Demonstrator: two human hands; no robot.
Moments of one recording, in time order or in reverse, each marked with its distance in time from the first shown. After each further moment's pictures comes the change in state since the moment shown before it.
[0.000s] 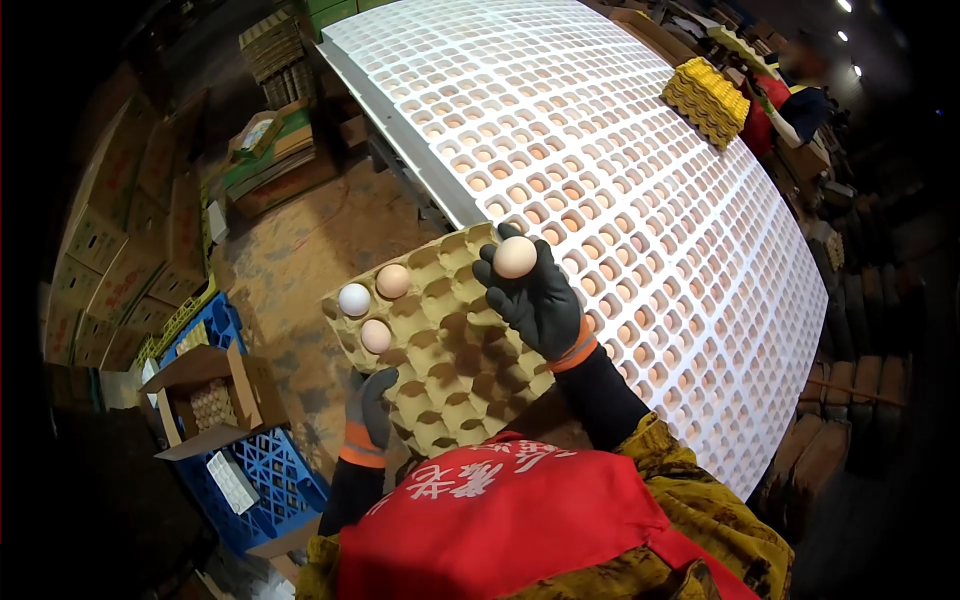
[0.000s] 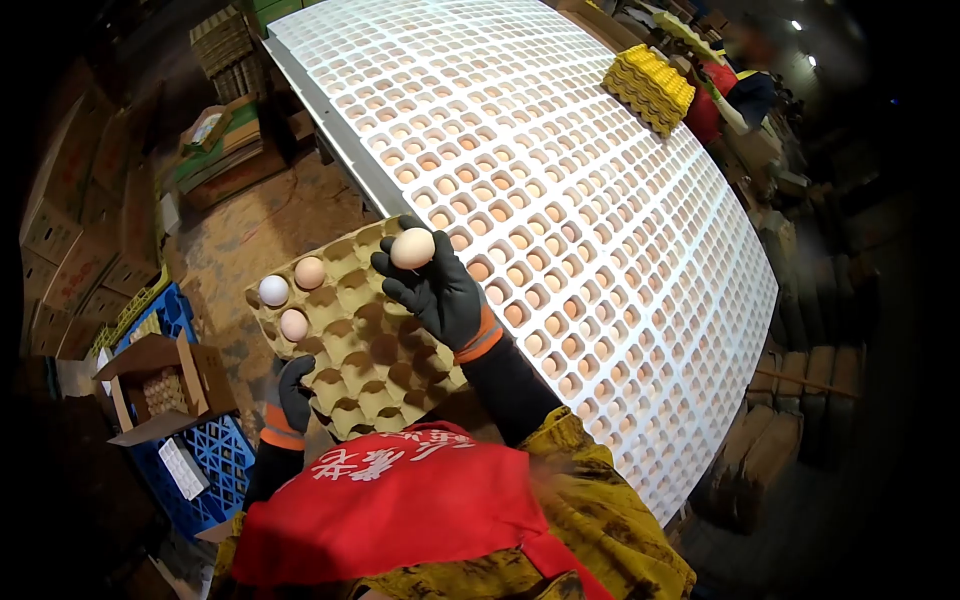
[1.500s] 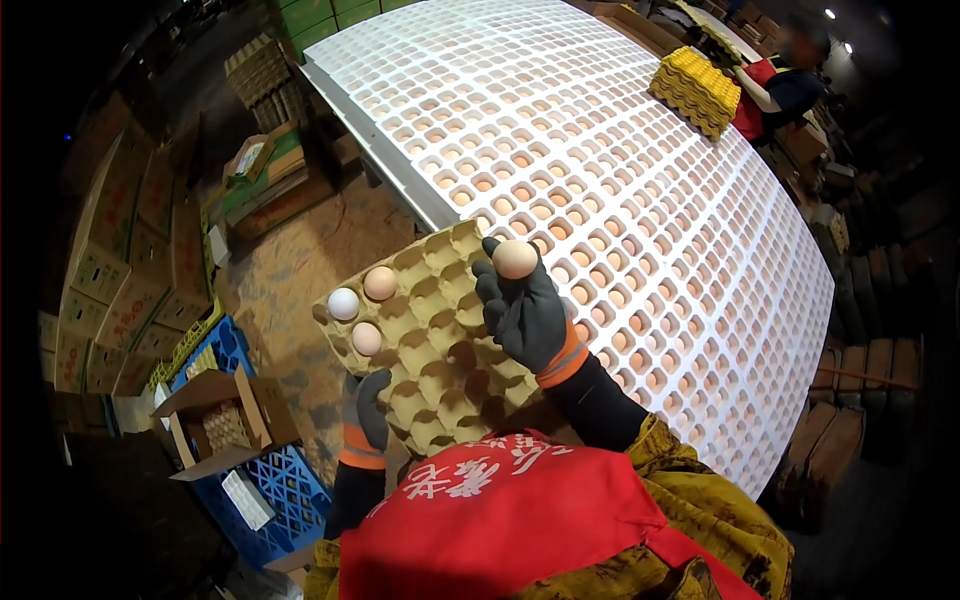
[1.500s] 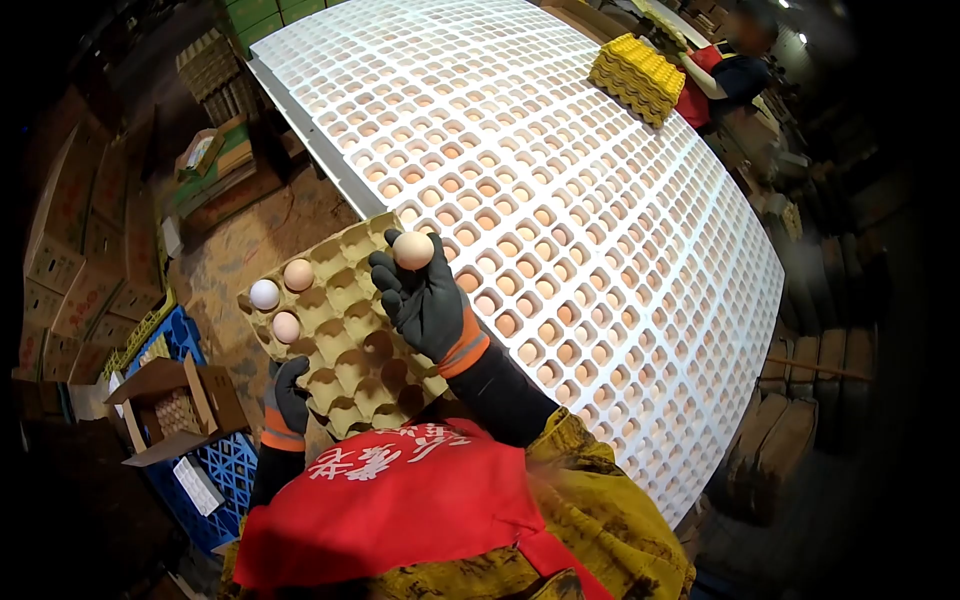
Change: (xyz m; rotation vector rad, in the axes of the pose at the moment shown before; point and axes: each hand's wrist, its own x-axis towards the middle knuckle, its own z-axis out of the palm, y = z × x) left_hand 0.021 0.011 0.007 0.465 -0.107 0.349; right_hand 0.003 -0.015 -0.008 0.206 0.124 0.018
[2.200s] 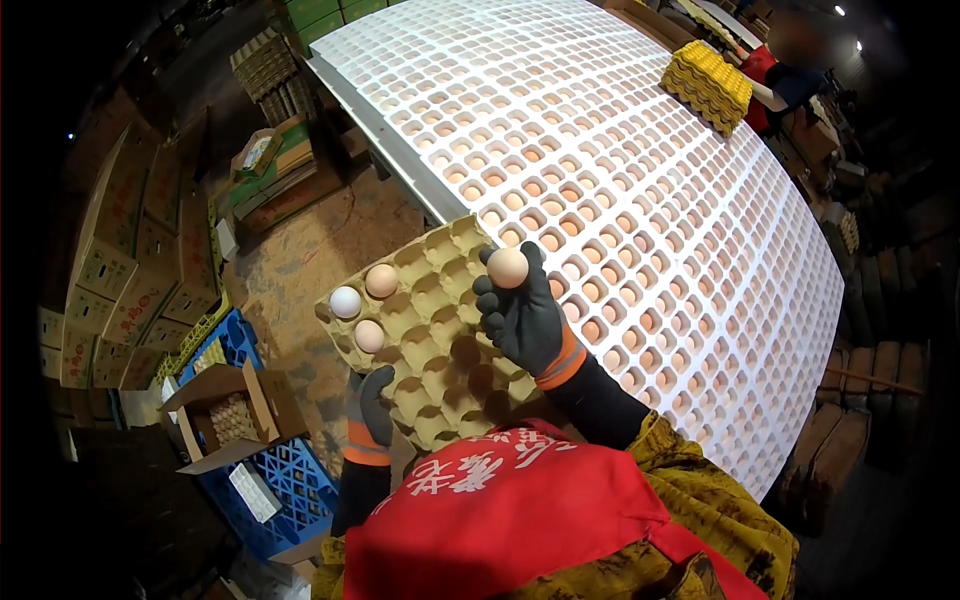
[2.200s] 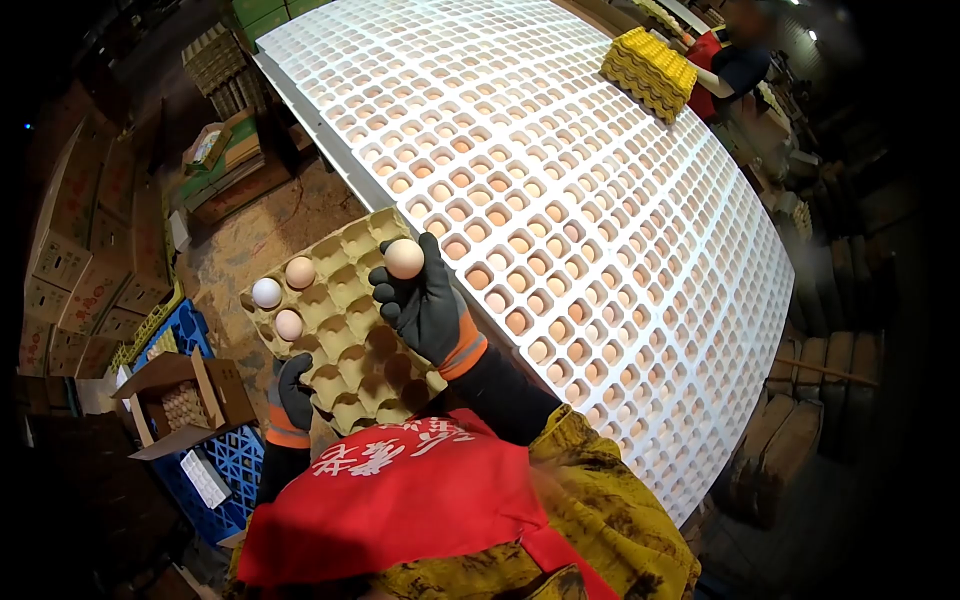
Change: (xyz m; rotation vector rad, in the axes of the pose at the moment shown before) left_hand 0.002 0.002 0.001 -0.121 0.074 -0.105; right_hand 0.006 0.010 -0.004 -0.072 0.000 0.056
